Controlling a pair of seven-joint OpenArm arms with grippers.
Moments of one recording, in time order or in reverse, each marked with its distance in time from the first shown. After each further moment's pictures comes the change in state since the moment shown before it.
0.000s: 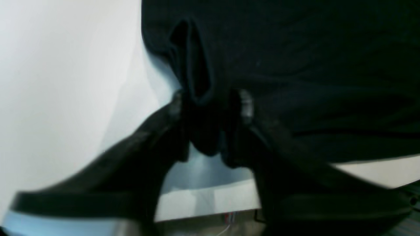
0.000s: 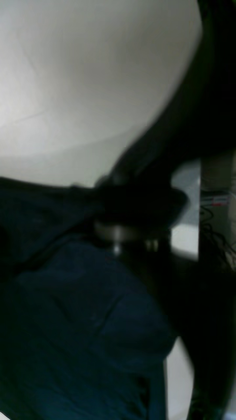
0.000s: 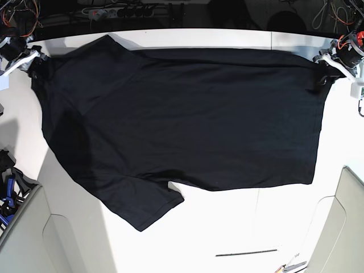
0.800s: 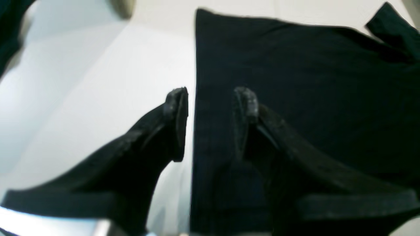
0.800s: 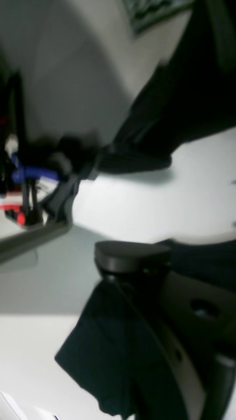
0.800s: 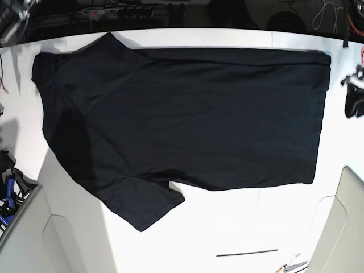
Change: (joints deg) left arm -6.0 -1.4 -8.3 3.7 0.7 -2.6 -7.9; right arm 27.6 11.0 -2.0 -10.6 -13.6 -4.5 11.7
